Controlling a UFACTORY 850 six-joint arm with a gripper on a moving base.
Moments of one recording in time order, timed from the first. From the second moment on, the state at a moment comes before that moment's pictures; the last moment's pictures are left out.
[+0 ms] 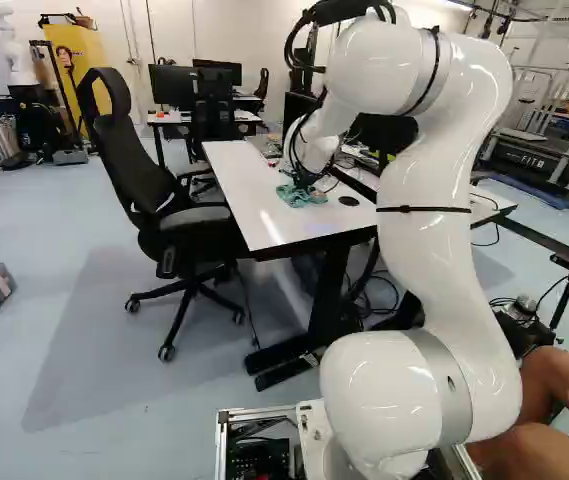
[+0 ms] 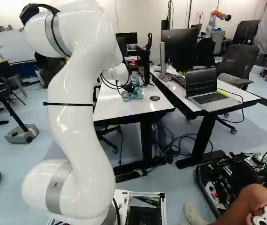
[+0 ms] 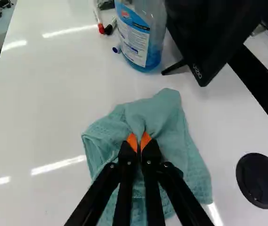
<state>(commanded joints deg) -1.4 -32.9 -74.6 0.8 2.0 0.0</state>
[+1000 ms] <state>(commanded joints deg) 5.4 -33.5 -75.4 0.8 2.0 0.0</state>
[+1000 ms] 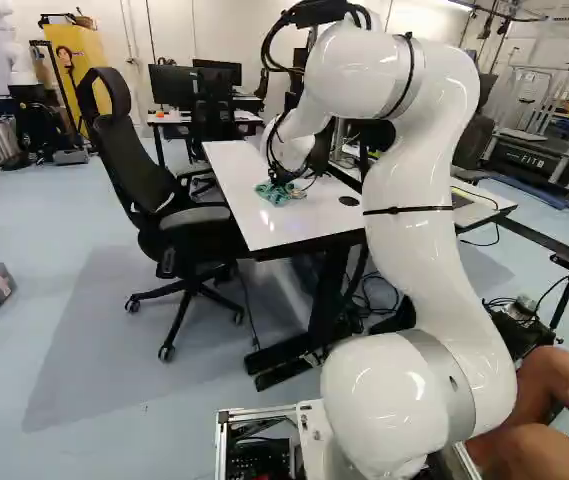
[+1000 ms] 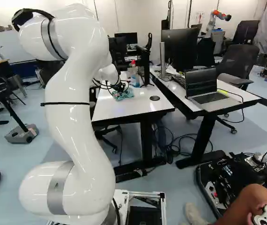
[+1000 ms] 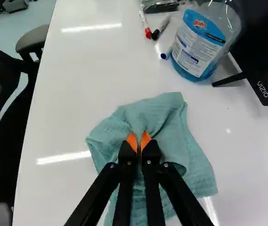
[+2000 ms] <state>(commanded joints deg) 2.8 -25.0 -64.0 0.8 2.0 0.0</state>
